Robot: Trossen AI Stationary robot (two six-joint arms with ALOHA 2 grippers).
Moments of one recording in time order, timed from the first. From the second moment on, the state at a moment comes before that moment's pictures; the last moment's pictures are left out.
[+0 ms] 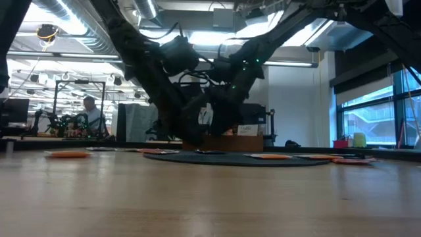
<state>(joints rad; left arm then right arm) 0.25 1.80 0.89 0.07 -0.14 -0.44 -0.51 2.16 1.66 -0.63 -0.31 0.02</state>
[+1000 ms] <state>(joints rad) 0.25 1.91 0.89 0.22 -0.11 -0.44 -0.52 2.22 1.66 -0.67 -0.48 0.10</state>
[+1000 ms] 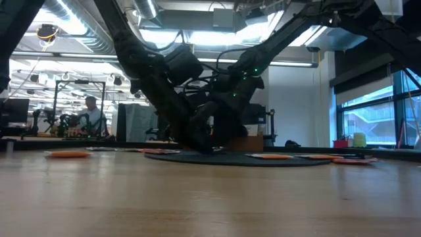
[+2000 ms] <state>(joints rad) 0.25 1.91 0.89 0.21 -0.09 -0.43 -0.53 2.22 1.66 -0.69 -0.39 0.05</state>
